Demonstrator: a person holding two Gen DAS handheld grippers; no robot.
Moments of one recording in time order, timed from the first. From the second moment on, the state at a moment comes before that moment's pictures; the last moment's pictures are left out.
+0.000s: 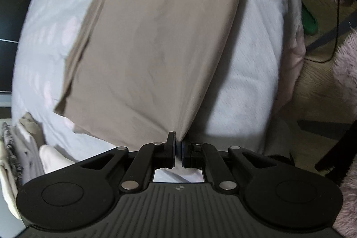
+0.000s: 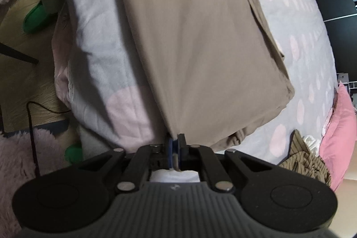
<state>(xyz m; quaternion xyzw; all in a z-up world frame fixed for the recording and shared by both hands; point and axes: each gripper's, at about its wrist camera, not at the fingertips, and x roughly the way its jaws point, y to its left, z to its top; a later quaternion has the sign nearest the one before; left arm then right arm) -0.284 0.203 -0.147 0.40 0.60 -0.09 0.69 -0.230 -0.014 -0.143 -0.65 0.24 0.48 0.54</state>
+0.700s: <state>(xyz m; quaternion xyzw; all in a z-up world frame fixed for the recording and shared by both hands) -0.242 0.251 -0.075 0.15 0.55 -0.04 0.82 -0.180 0.006 -0.074 -0.48 0.25 0.49 0.68</state>
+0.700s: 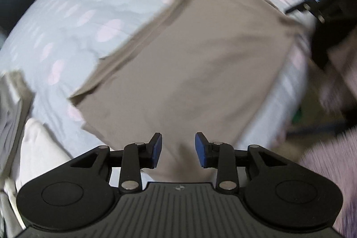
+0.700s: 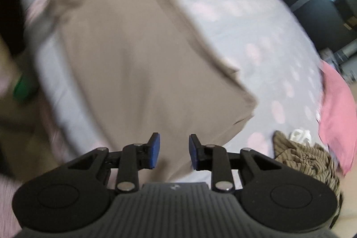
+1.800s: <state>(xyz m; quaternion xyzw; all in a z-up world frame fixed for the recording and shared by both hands) -0.124 0.292 -0.130 -0.11 0.42 0.13 0.89 -0.088 0.114 -0.146 -0.14 0.37 0.44 0.80</state>
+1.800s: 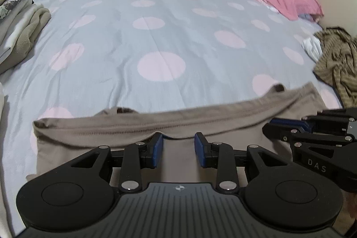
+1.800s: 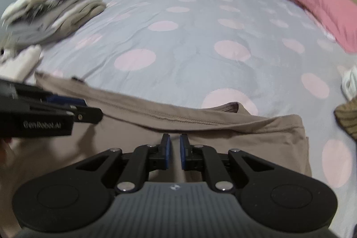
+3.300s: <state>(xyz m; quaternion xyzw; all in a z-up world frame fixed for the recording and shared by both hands) -0.111 0.282 -0.132 -0.07 0.40 0.14 0.90 -0.084 0.131 -0.143 -0.15 0.35 0.44 0.81</state>
